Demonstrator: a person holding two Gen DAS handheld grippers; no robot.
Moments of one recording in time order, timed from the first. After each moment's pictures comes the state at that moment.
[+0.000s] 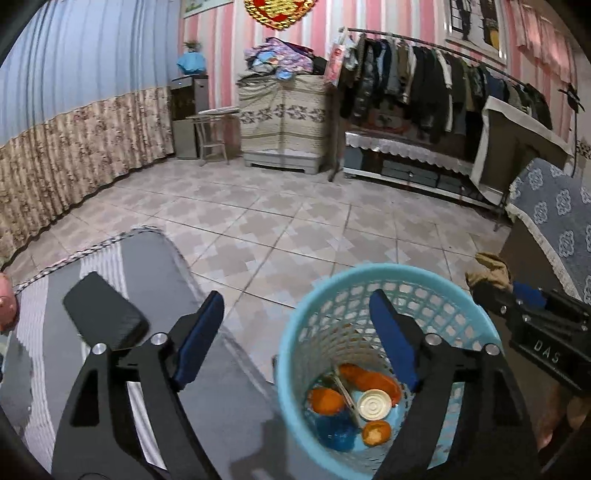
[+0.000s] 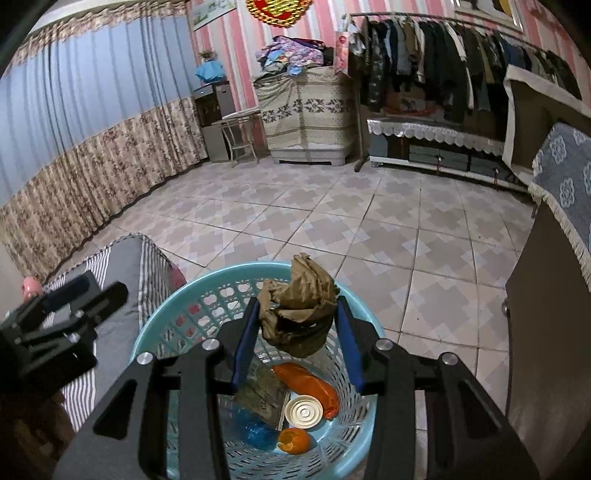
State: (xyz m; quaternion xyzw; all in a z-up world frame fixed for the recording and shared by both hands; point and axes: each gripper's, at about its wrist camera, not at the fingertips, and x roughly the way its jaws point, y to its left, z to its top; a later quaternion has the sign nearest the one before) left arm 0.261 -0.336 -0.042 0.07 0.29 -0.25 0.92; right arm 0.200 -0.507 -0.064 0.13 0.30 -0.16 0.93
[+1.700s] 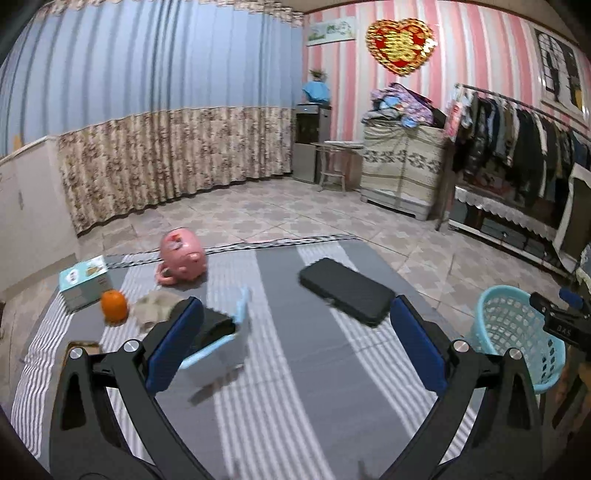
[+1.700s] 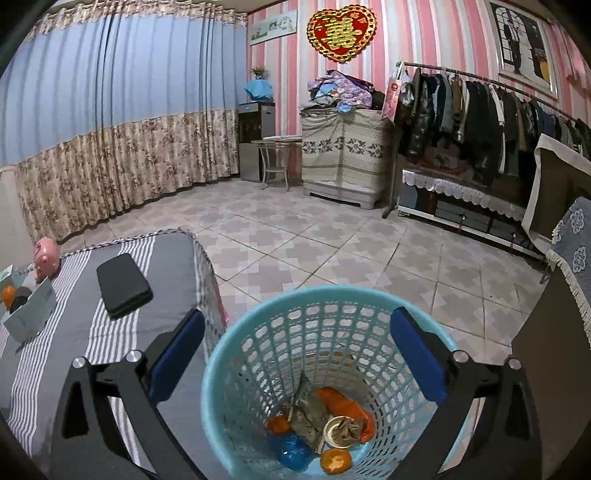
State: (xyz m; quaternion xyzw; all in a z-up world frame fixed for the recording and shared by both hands) left arm 0.210 -0.055 -0.002 0.00 0.24 -0.05 0.97; right arm 0.209 -0.401 -0.052 0.04 0.25 -0.13 0.96
